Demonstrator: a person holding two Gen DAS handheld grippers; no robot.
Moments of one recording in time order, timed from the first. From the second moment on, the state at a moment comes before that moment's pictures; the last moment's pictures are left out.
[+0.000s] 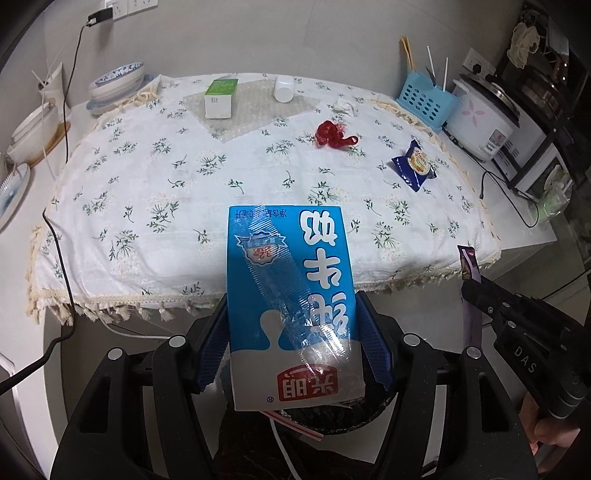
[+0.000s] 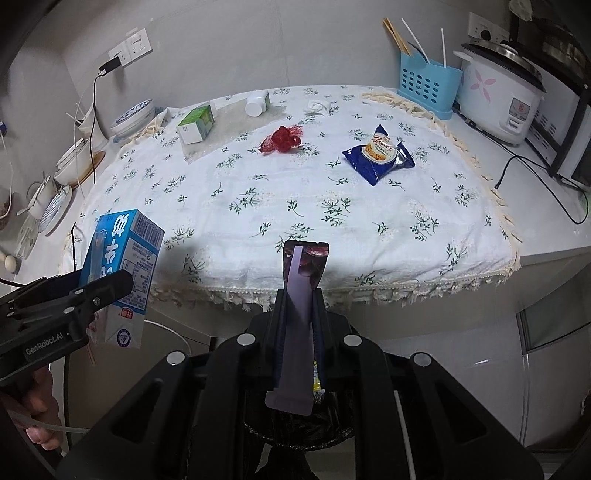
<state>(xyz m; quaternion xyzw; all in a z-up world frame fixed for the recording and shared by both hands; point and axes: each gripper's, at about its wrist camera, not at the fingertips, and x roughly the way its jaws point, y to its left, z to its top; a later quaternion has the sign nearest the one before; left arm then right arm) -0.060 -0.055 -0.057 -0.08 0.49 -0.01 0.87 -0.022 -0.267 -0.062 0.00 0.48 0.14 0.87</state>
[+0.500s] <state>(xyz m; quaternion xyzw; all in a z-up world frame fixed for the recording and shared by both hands) -0.088 -0.072 -0.090 -0.08 0.52 -0.02 0.85 -0.053 -0.276 -0.091 0.00 0.50 0.14 0.85</state>
